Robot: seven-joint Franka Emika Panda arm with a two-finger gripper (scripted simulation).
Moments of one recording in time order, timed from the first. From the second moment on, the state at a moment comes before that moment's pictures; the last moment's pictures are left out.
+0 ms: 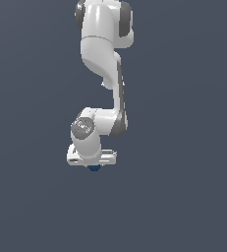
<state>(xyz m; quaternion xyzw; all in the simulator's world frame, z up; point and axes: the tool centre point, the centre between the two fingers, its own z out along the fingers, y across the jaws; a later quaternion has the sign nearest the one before) 0.075 -0.087 0.031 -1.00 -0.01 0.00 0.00</state>
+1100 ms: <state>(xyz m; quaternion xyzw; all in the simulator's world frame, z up) 0.003 -0.104 0.059 -1.00 -0.01 0.00 0.00</state>
